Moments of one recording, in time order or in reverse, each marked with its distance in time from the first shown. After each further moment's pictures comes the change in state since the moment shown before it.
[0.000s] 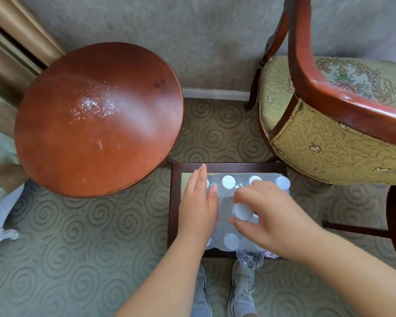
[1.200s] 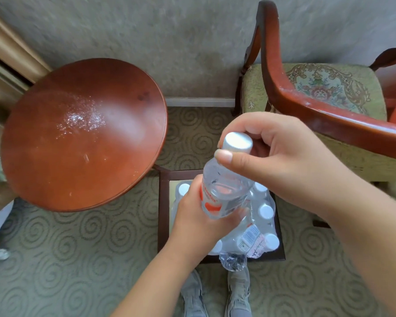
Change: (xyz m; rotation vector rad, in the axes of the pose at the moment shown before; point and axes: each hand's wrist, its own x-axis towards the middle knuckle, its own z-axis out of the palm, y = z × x) left_hand -0.028 0.095 -0.050 -0.491 -0.154 0.031; right_hand 0.036 -0.028 -0.116 0.472 0.142 0.087
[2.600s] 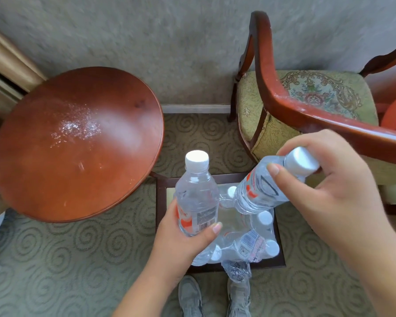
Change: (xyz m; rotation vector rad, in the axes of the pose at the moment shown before) left_hand -0.014 -0.037 -0.028 -0.101 -0.017 -0.100; right_hand -0.054 0.032 -0.008 -0.378 0.463 0.064
